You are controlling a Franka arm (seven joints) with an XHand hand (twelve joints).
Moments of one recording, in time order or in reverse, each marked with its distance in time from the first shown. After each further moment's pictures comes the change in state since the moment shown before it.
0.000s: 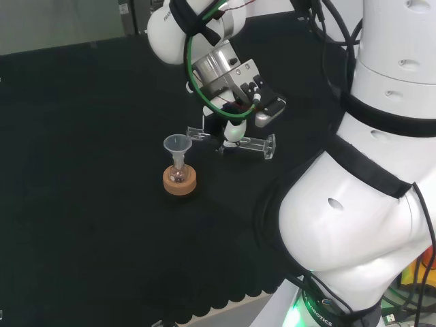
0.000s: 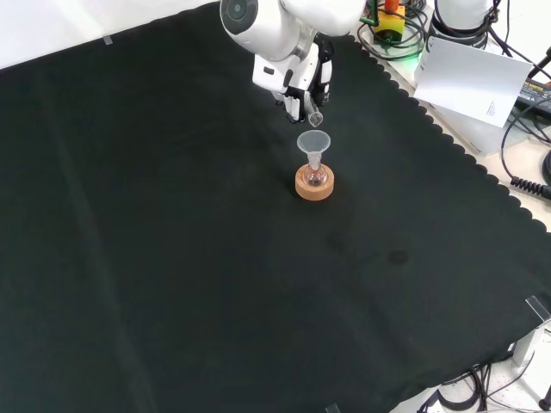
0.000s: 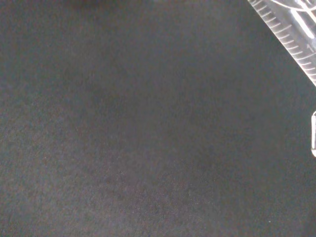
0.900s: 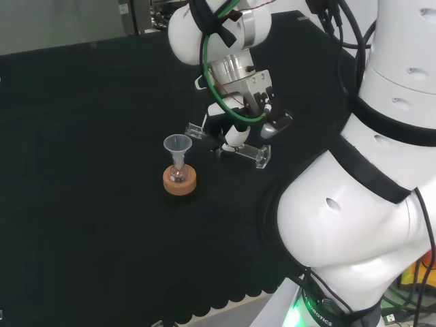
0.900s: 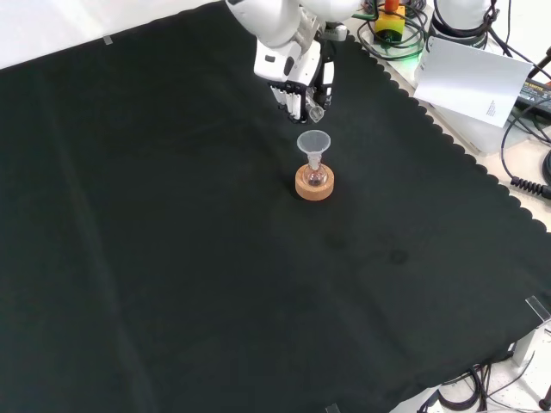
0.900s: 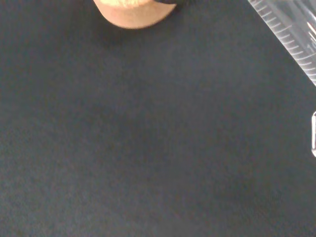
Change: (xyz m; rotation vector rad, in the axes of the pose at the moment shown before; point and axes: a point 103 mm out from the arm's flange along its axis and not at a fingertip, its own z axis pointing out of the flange) arm 0.001 0.004 0.018 -0.155 0.104 -0.054
